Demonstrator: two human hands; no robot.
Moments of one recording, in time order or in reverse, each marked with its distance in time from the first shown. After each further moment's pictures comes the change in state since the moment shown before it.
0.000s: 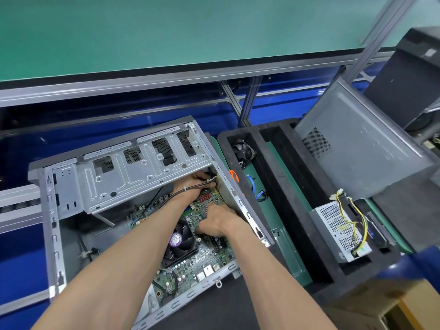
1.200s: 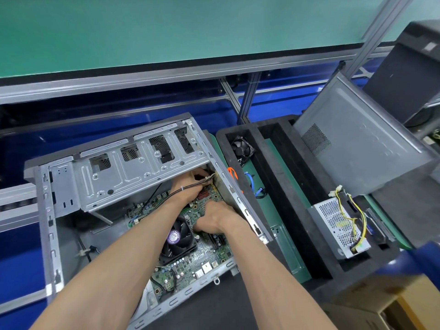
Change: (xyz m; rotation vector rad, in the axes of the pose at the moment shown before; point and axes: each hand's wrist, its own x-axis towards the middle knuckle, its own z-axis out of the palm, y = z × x) left_hand -0.006 0.000 -0.002 0.266 0.048 0.127; right_hand -0.008 -0.002 -0.004 0.016 0.018 -0.007
